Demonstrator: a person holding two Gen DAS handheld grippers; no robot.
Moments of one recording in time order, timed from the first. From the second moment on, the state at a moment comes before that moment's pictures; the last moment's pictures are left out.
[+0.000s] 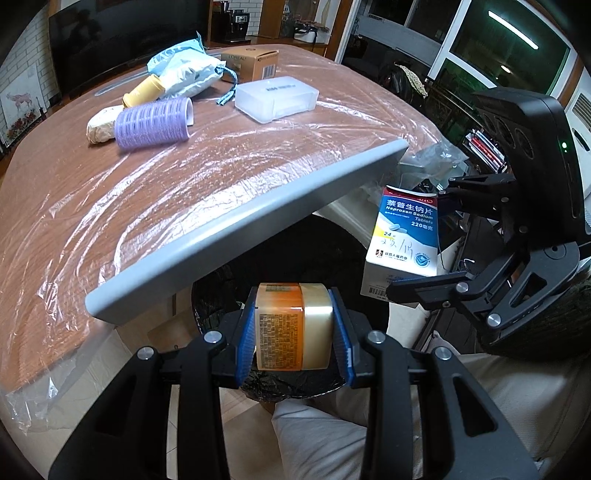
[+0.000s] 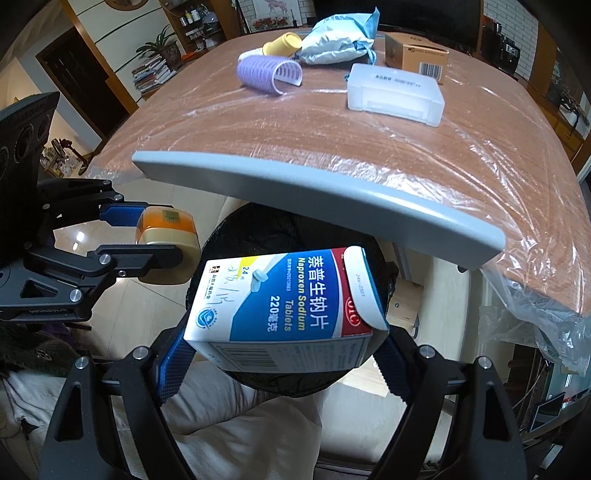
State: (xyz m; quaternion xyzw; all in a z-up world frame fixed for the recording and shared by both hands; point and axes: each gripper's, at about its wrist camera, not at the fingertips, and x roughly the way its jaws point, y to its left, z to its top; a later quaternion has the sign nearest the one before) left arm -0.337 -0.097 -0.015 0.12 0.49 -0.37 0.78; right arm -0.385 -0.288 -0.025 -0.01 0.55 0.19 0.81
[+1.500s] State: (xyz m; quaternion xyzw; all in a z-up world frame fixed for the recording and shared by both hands) left arm -0.330 -0.107 -0.067 0.16 0.52 -0.36 0.76; right arm -0.356 -0.266 -0.071 -0.04 0.59 0.18 0.78
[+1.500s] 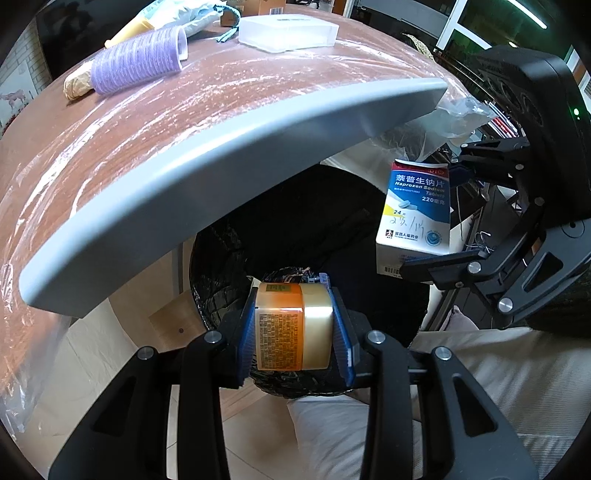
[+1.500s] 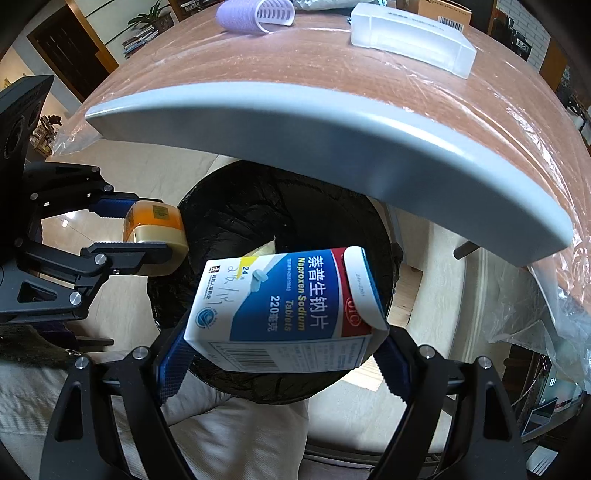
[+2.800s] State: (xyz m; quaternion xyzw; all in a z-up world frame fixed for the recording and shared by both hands) left arm -0.323 -0.120 -0.082 0.20 0.53 -0.36 0.74; right arm -0.348 -0.255 -0.091 -0.07 0.60 0.17 0.78
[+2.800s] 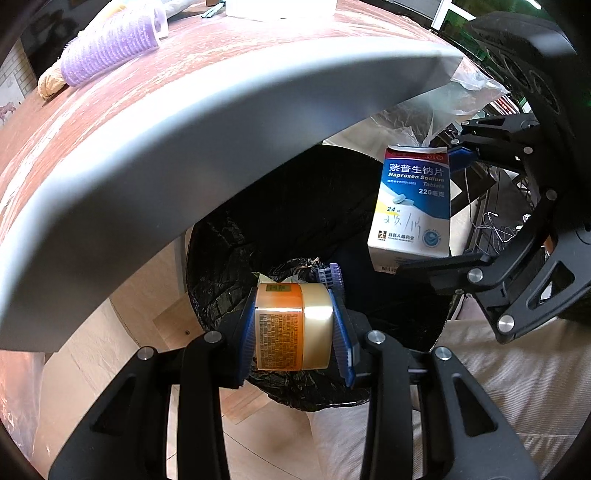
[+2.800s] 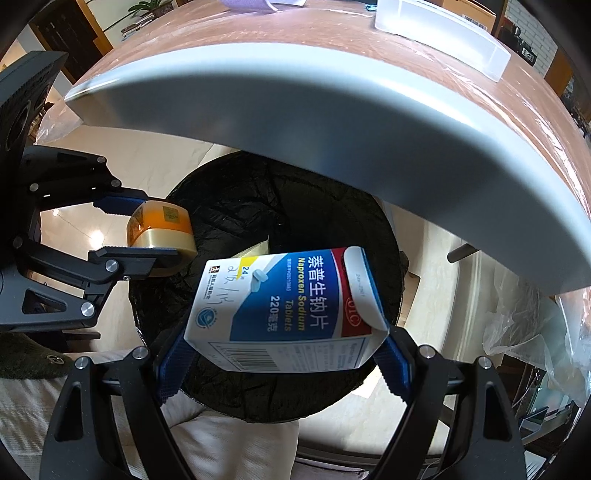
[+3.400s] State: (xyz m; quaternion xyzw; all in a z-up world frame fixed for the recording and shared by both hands) left arm -0.321 -0.113 -0.065 0.17 0.50 -0.36 0.77; right arm -0.353 -0.264 -0.084 -0.05 0.59 0.16 0.79
